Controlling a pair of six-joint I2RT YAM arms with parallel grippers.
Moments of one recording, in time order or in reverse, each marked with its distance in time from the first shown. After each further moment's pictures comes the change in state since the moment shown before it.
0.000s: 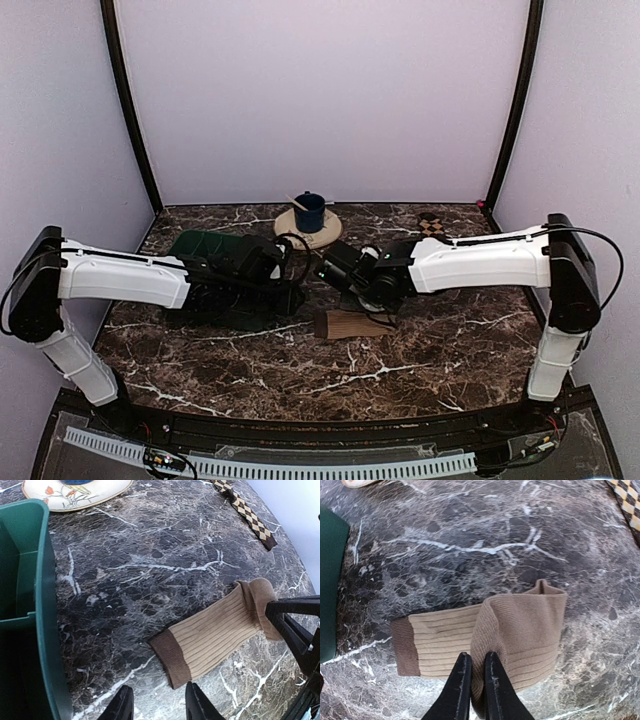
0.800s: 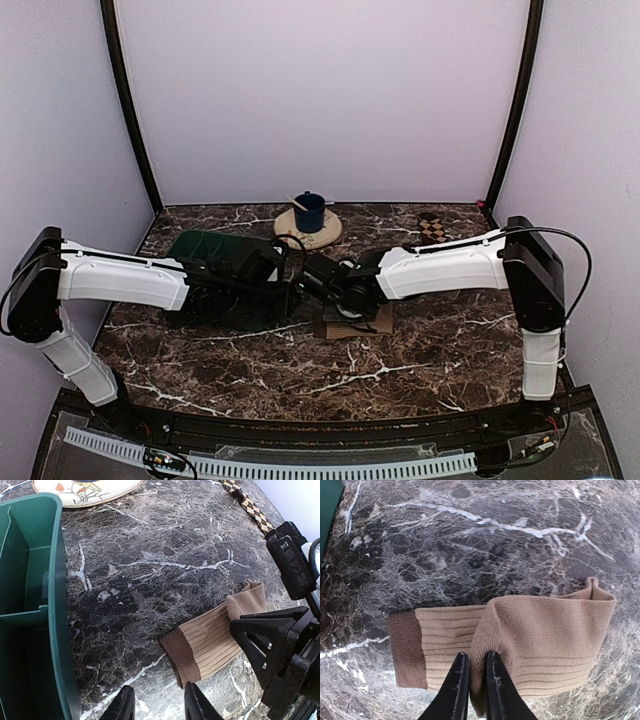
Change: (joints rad) left arm 0.000 -0.008 -0.025 -0.003 -0.035 -0.001; right arm 0.010 0.183 0.107 0.032 -0.070 -0.071
